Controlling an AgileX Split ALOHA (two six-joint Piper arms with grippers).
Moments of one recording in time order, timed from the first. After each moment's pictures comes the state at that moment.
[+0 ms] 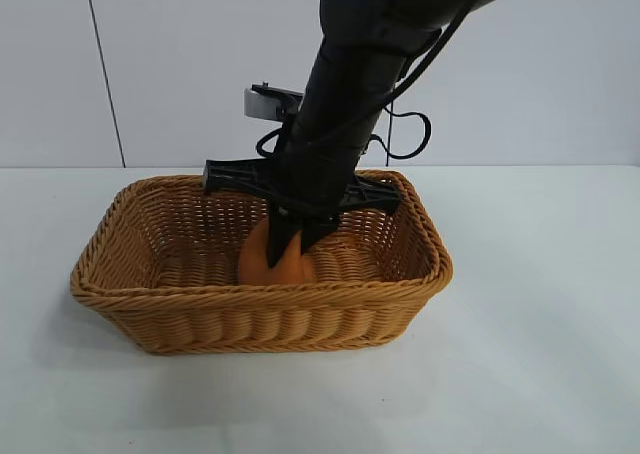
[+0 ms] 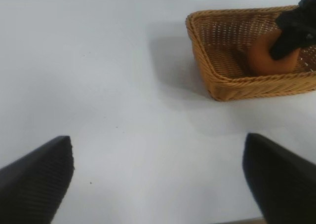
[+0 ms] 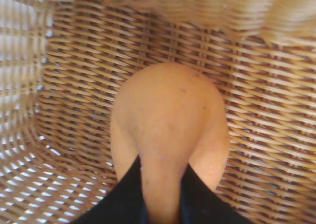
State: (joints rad) left arm -0.07 0.00 -0.50 -0.07 1.06 0.01; right arm 0.65 2.16 -1.57 0.20 0.74 0.16
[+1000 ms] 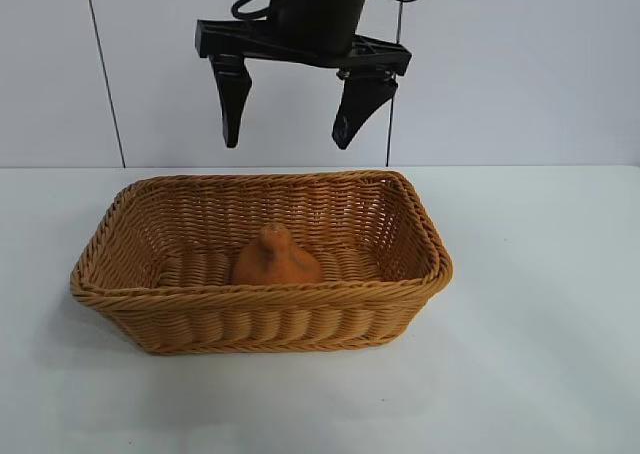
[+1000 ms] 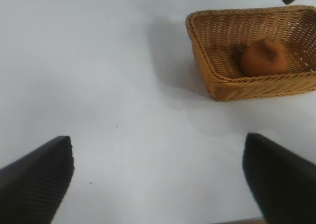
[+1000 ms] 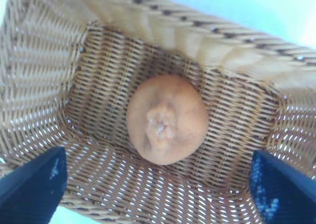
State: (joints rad) left arm -0.07 0.00 -0.50 -0.07 1.06 0.01; right arm 0.65 2.15 -2.01 0.05 1.21 0.19
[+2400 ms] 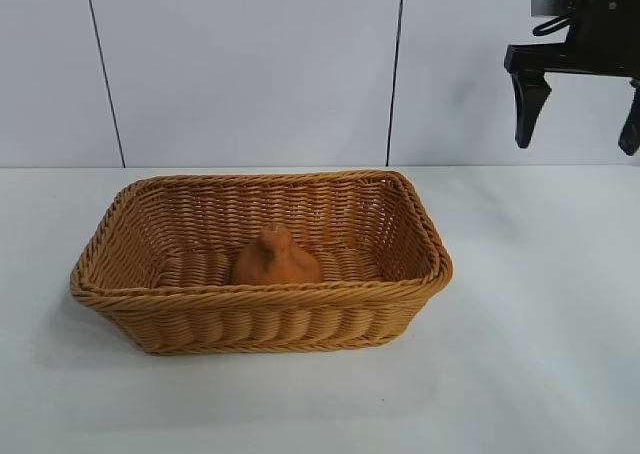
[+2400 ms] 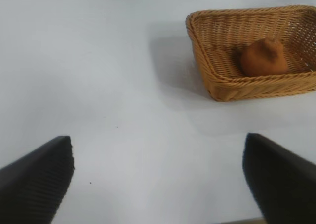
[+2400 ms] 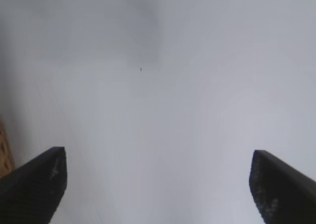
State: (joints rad) left arm -0.07 0.00 -0.50 -0.07 1.06 0.01; right arm 0.09 1.98 -1.66 -0.02 1.22 0.07
